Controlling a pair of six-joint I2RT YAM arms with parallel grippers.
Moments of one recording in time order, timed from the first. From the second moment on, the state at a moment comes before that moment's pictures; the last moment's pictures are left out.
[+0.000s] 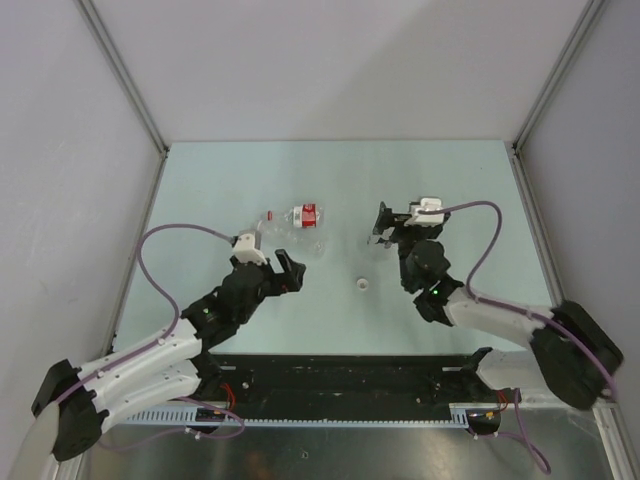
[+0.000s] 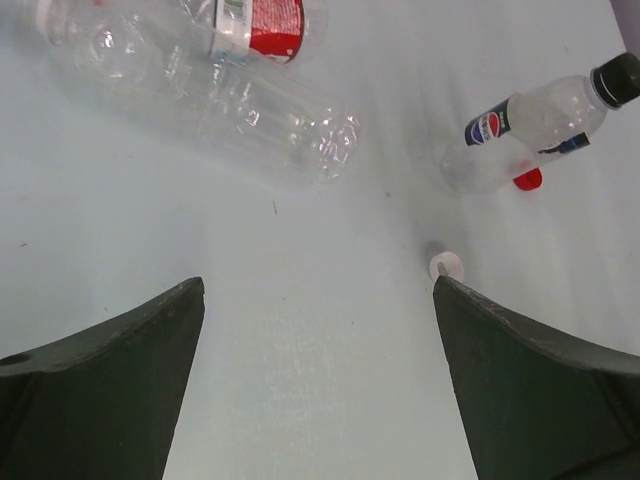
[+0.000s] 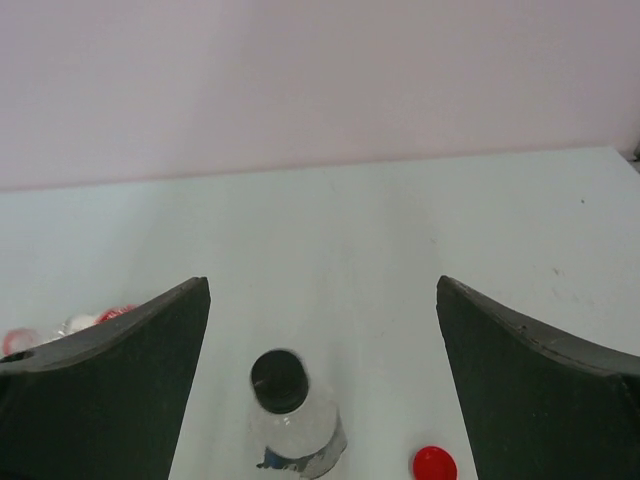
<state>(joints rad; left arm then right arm) -0.80 0.80 0.41 -0.01 -0.43 -0.68 0.77 1.30 0.54 0.94 0.77 -0.02</state>
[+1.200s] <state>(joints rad) -0.92 1.69 0.88 0.04 -0.13 -0.78 0.66 0.63 0.57 -0.48 0.70 0.73</state>
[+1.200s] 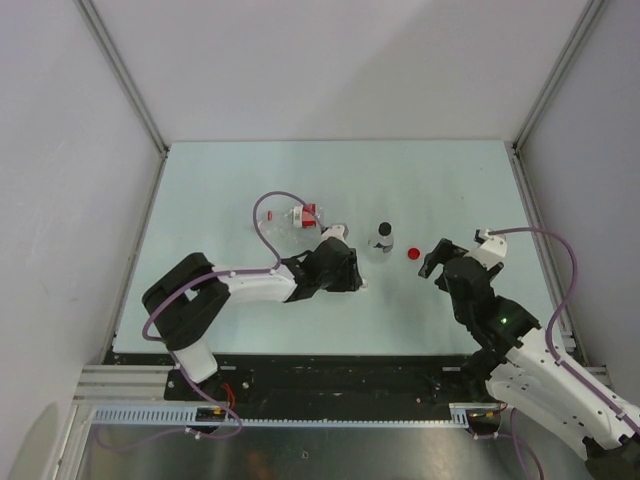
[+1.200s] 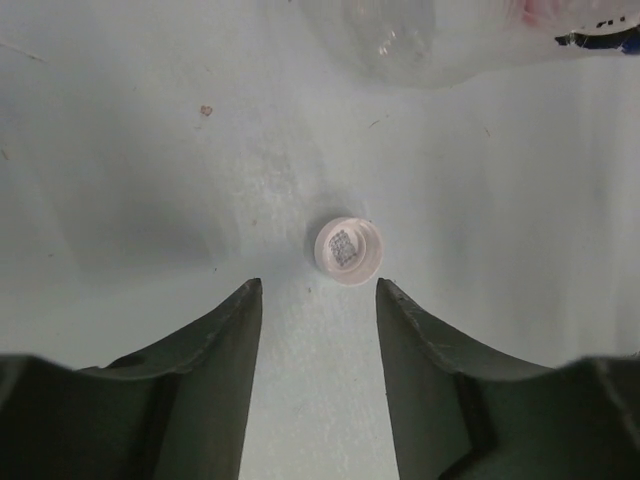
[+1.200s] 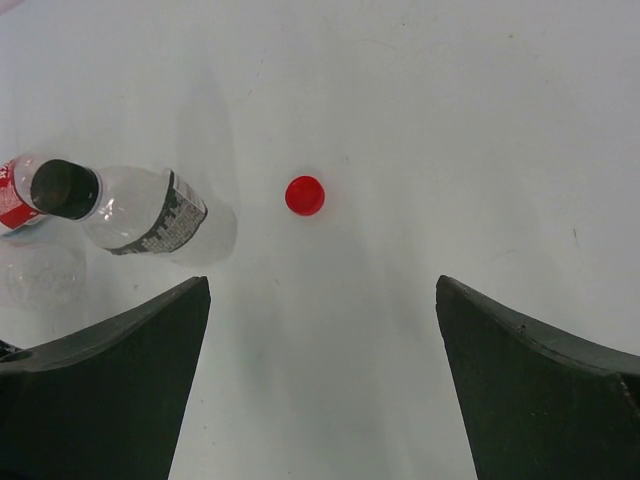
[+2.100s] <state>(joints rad) -0.93 1.82 0.96 0.06 -0.14 -0.79 0.65 0.60 0.53 -0.50 0.73 0.77</state>
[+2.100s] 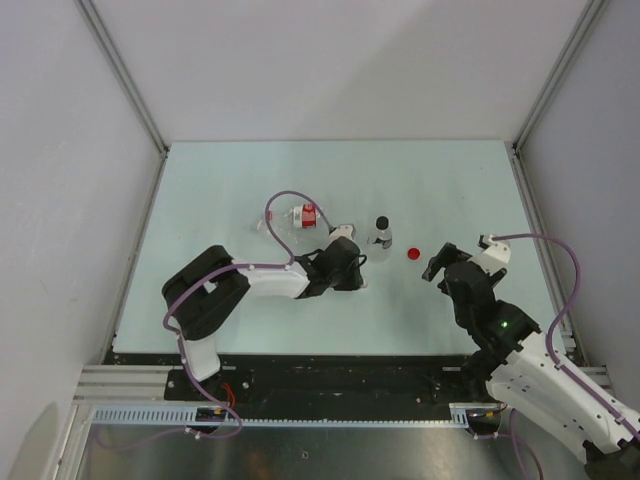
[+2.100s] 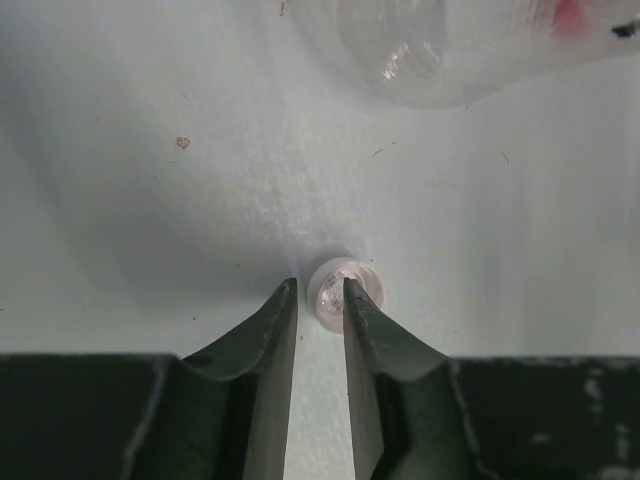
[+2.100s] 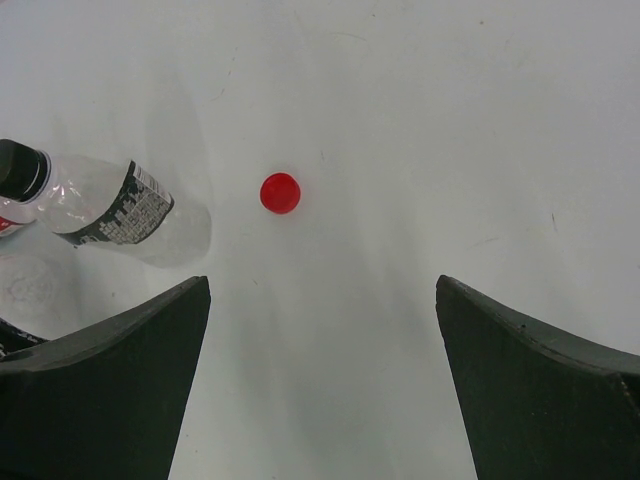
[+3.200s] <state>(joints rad) -0.98 0.87 0.49 0.52 0.03 -0.38 0.65 0.68 0.50 0.12 -0.12 0.92</state>
